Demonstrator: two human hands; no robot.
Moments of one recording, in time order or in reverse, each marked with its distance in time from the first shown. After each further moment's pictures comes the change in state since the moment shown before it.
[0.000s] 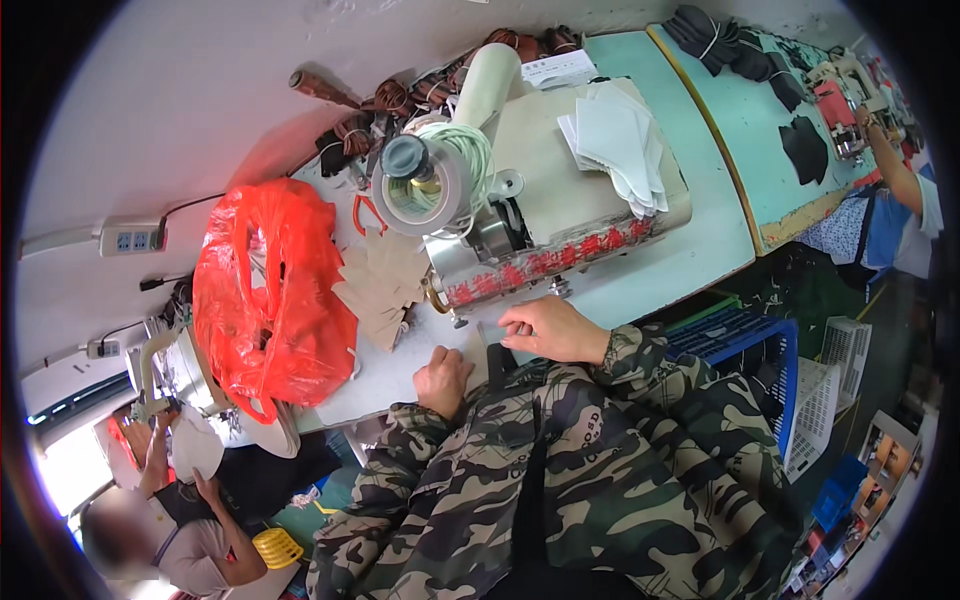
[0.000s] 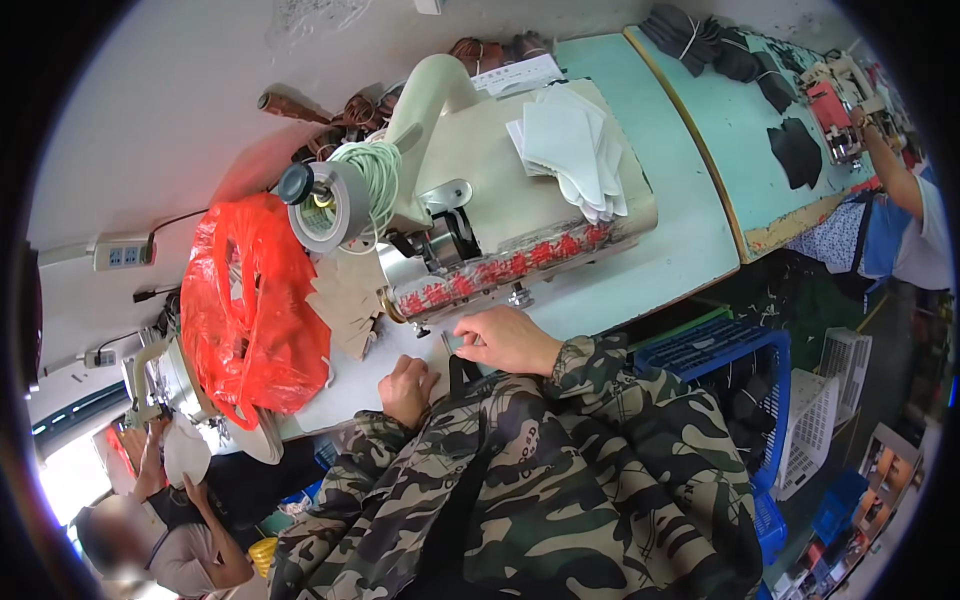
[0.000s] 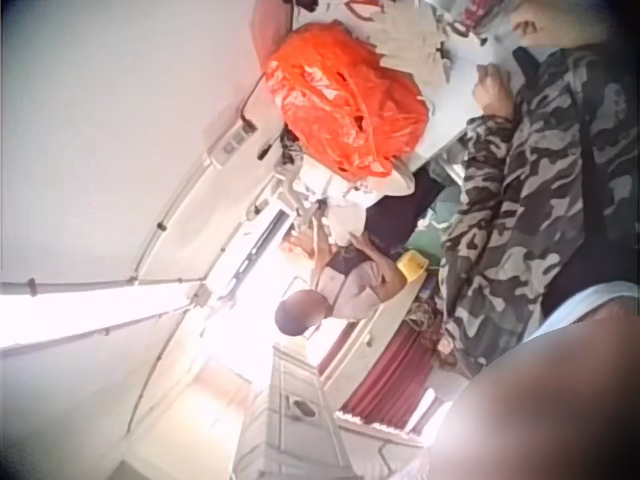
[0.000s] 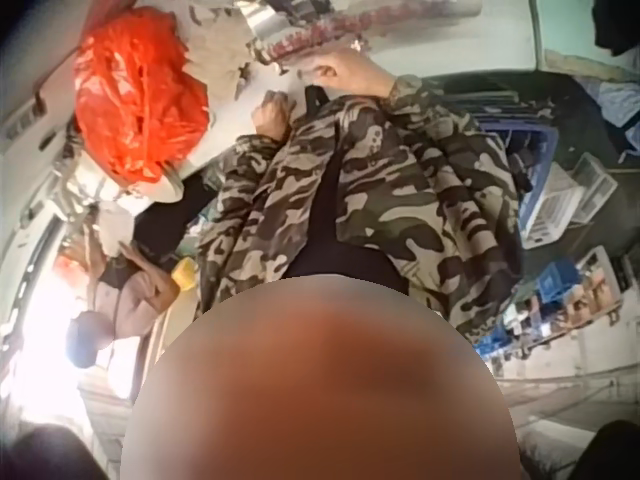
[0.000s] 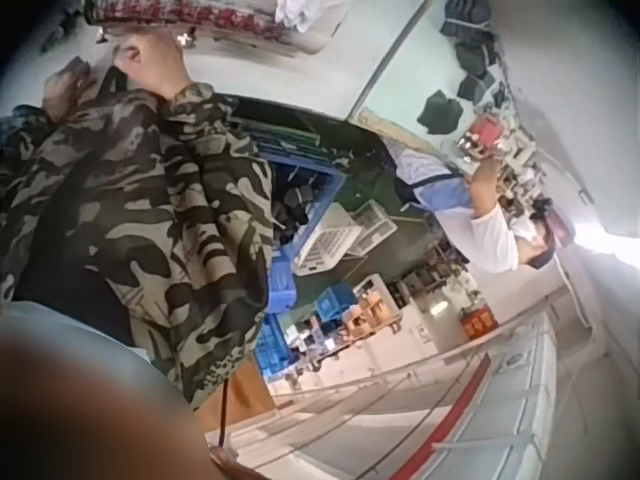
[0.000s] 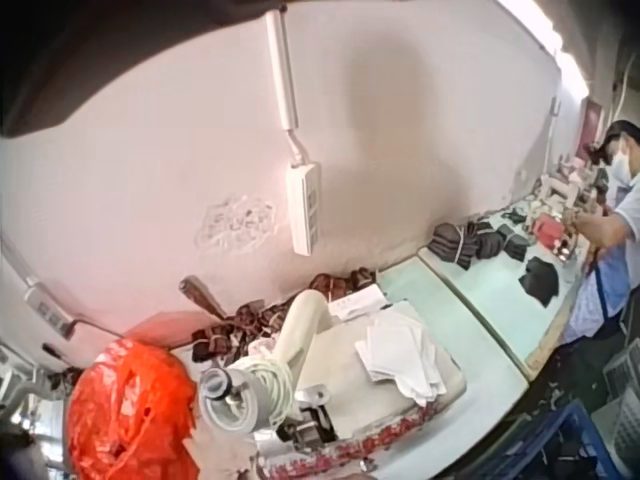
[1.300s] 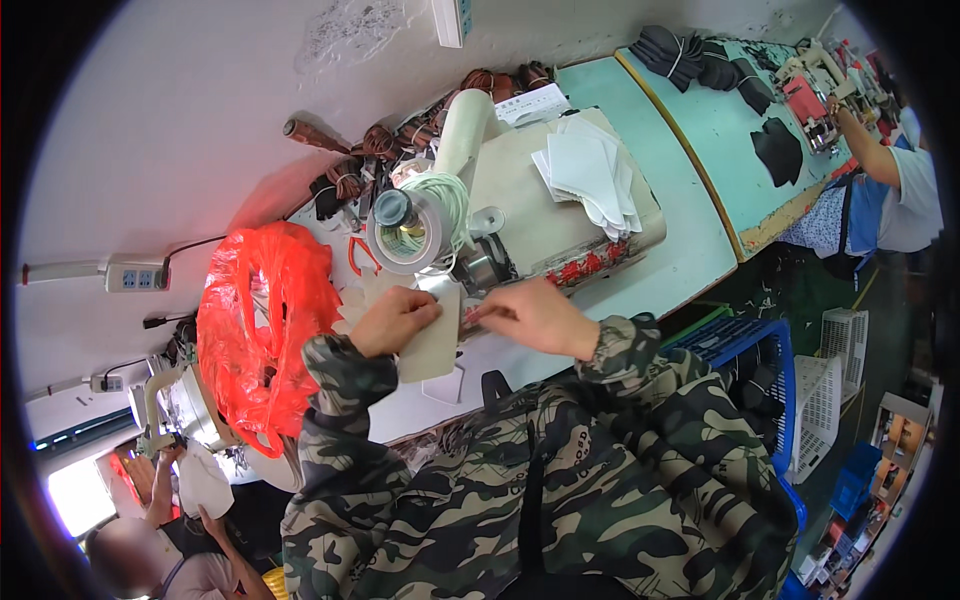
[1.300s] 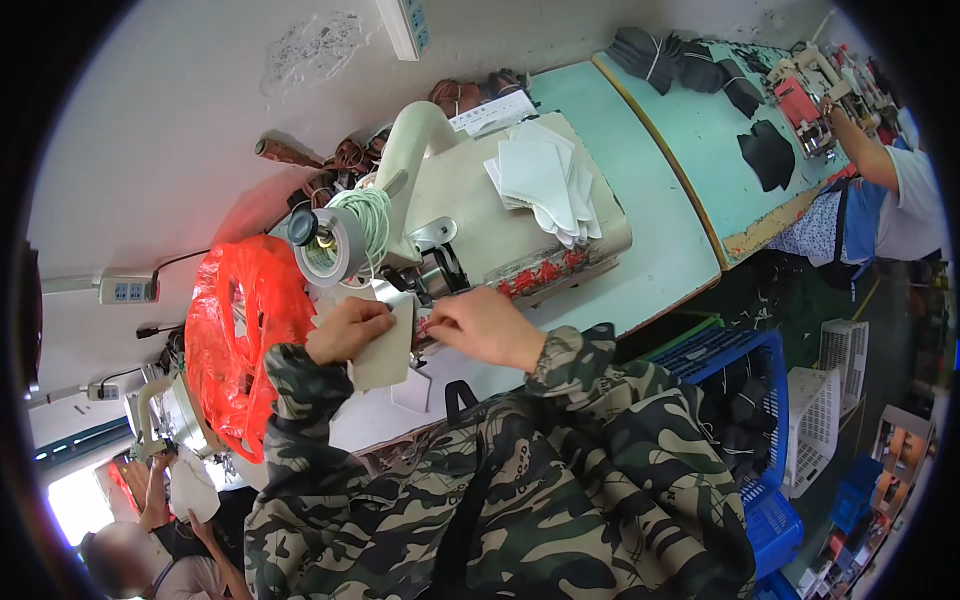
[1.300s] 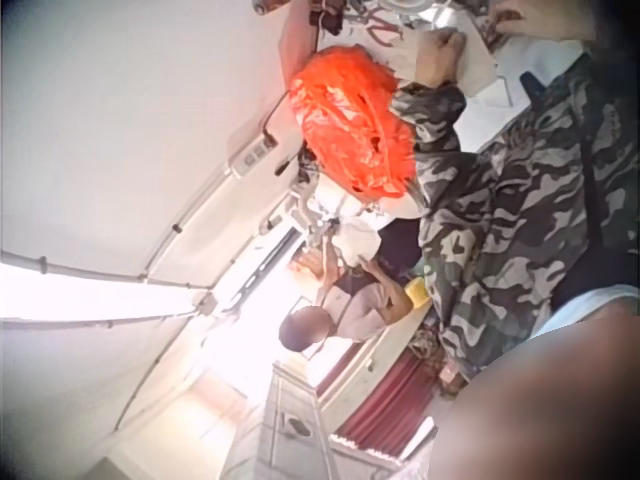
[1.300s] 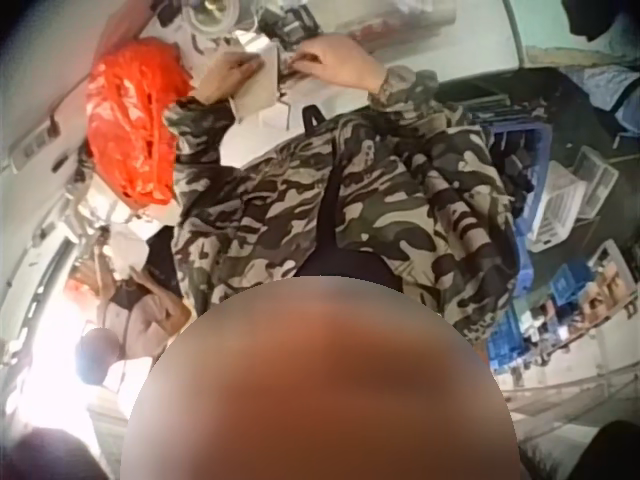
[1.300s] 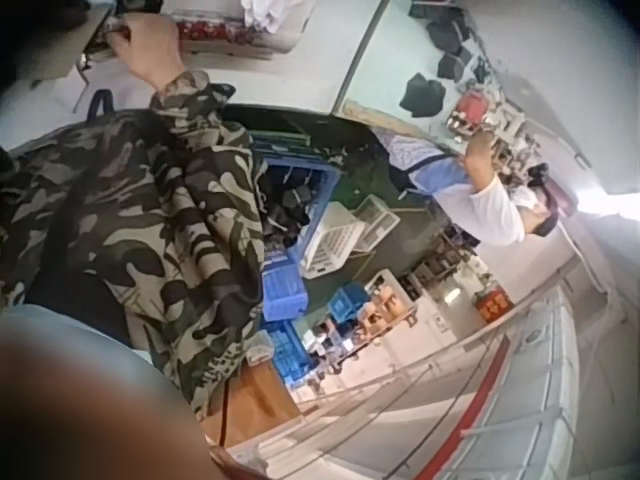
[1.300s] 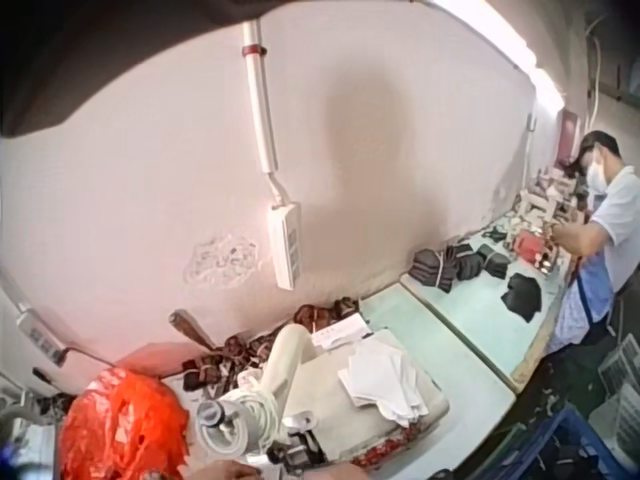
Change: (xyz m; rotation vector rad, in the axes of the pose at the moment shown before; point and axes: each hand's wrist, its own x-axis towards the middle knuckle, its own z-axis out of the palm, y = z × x) left_hand 0.148 0.033 -0.167 -0.439 -0.528 0.087; right_hand 0.022 -0.039 -0.043 -0.001 0.210 -0.048
